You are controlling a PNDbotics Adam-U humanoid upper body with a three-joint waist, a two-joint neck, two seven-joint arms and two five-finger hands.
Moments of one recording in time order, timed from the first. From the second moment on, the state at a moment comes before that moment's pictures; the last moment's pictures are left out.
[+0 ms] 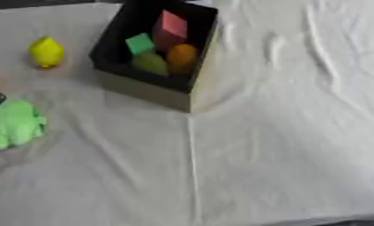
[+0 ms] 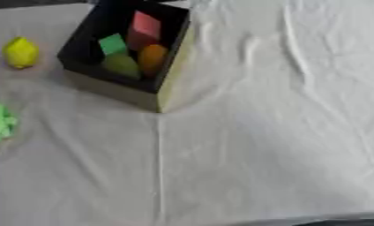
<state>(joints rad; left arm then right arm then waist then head) -0.24 1.06 -0.05 -1.99 -0.44 0.09 -0.24 -0.77 -0.95 0.03 -1.83 0.18 0.15 0.08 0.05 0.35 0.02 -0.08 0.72</state>
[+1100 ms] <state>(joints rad) -0.23 1.06 -0.12 -1.85 -0.55 0.29 -0.51 -0.76 -0.94 0.02 -1.81 0.19 0.17 0.07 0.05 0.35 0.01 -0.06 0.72</state>
